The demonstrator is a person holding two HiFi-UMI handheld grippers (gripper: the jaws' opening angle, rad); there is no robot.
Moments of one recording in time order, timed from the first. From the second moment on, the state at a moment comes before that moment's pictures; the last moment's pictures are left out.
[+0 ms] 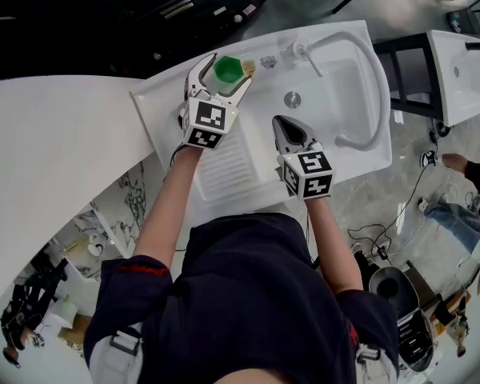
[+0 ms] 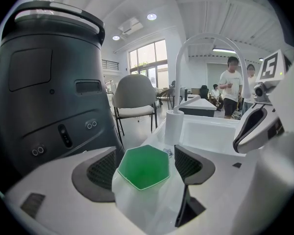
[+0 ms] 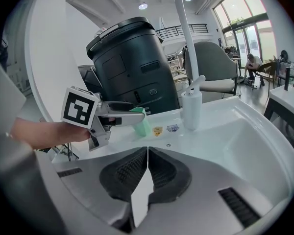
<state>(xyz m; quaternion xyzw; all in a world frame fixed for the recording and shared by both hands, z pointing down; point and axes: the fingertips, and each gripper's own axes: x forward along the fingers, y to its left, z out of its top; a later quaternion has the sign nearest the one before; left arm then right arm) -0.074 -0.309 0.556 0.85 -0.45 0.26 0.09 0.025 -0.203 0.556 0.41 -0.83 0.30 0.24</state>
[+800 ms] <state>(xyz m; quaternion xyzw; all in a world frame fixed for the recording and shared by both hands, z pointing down) -0.075 -0.254 0.504 0.85 -0.47 0.24 0.08 0.019 -0.190 0.517 0.40 -0.85 0.25 0.22</state>
